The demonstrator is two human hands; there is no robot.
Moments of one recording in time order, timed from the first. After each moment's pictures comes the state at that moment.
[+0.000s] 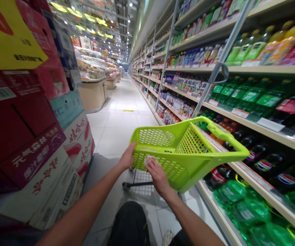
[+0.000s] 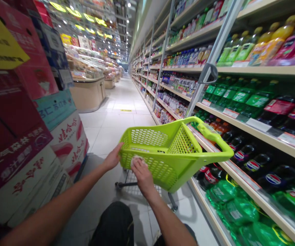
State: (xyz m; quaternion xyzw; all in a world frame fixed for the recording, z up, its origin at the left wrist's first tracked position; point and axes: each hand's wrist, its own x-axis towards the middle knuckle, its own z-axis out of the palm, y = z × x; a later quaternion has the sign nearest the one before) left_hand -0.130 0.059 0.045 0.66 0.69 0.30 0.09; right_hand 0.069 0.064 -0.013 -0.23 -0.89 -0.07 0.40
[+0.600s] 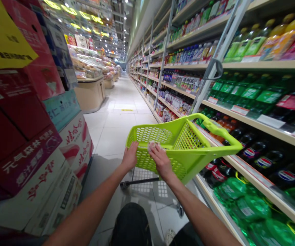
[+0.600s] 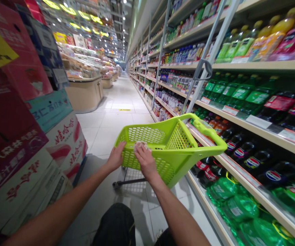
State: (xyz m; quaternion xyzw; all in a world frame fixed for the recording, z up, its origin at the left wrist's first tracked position) left_hand -0.116 0.067 0.046 0.66 0.72 0.22 0.04; right_hand 0.068 0.107 0.012 -0.24 -0.88 -0.10 0.40
